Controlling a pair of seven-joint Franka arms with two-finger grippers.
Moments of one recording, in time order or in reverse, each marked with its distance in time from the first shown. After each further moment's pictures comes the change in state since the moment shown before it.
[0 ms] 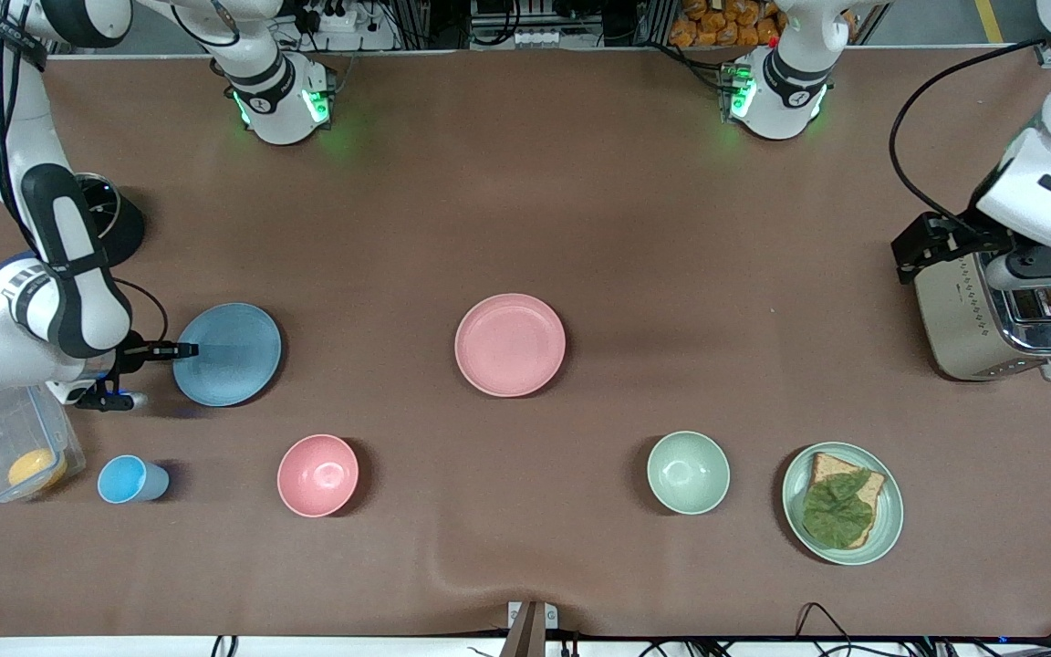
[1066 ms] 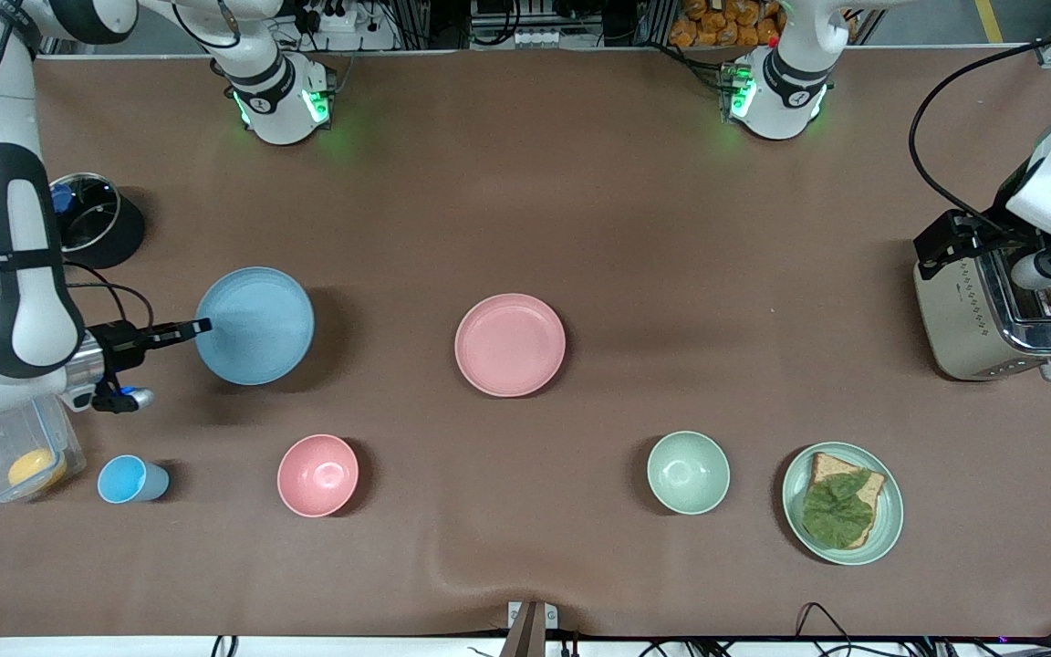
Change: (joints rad) left arm -0.157 -0.007 0.183 0.000 -0.008 -0.030 0.019; right arm 0.065 -0.019 0.038 0.252 0.171 -0.560 0.035
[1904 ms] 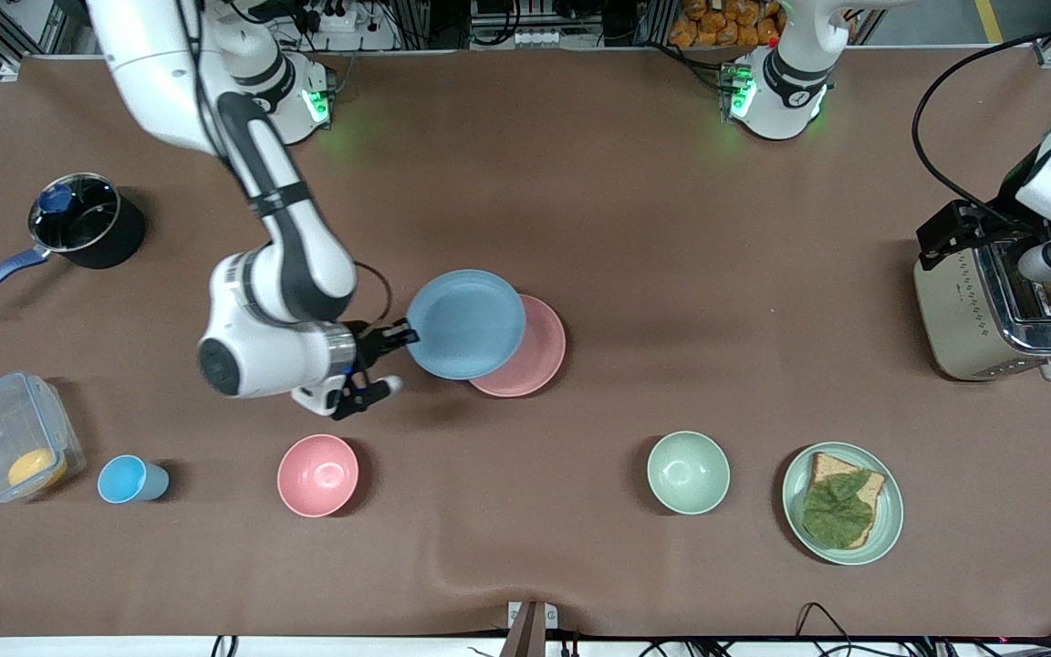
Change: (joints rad) left arm 0.000 -0.012 0.012 0.000 -0.027 -0.026 0.003; right arm 0.542 -0.005 0.018 -0.049 0.214 0.469 0.054
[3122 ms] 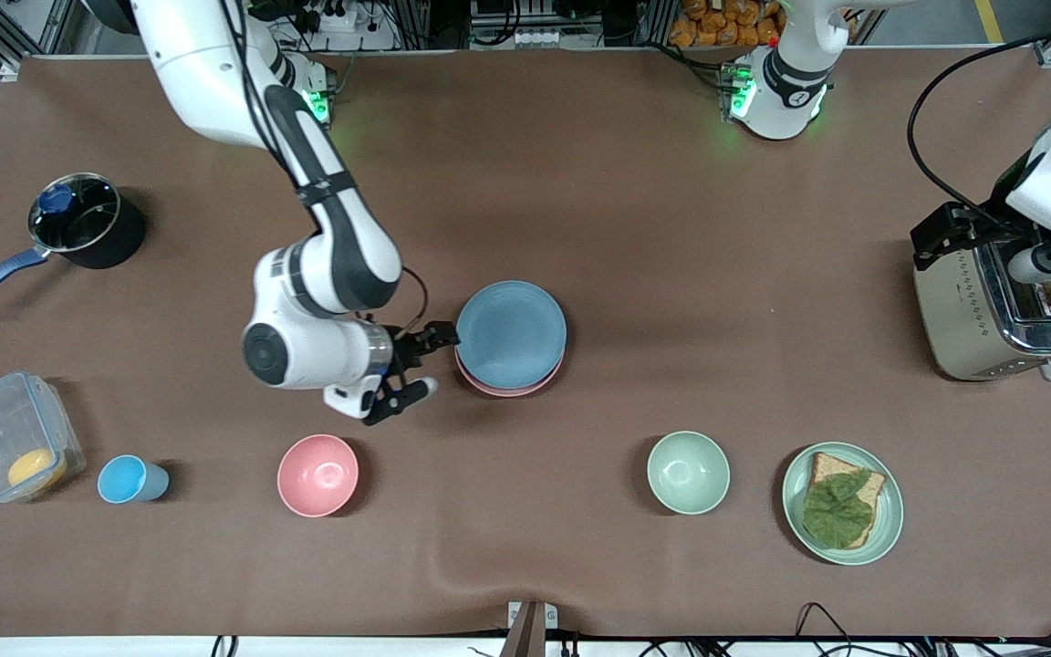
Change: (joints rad) left arm -0.006 0.002 0.001 -0.009 0.000 -0.002 0.000; right arm 0.075 0.020 -0.117 0.118 -0.015 -0.070 0.005
